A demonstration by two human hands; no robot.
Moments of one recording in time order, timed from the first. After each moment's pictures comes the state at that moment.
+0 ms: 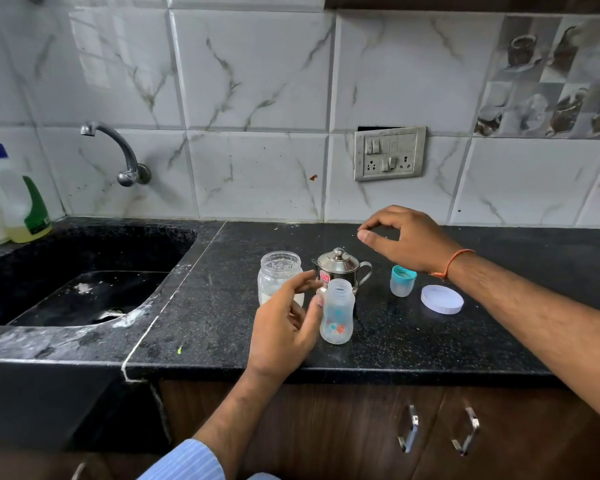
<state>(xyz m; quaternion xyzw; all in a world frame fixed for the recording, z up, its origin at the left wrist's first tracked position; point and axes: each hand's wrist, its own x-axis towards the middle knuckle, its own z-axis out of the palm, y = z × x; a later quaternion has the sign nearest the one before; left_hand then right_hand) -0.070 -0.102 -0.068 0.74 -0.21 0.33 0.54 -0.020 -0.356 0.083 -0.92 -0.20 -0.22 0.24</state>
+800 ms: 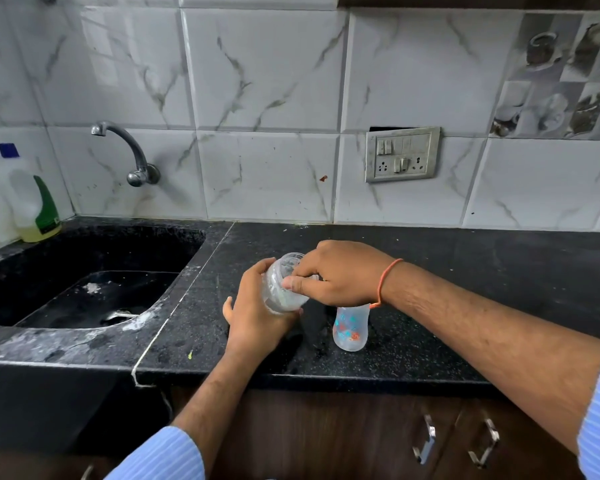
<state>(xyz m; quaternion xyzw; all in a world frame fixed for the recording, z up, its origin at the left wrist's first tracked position) -0.043 -0.048 -0.055 0.83 -0.04 0.24 0.50 -0.051 -0.227 0.085 -0.94 -0.34 -0.07 0.01</state>
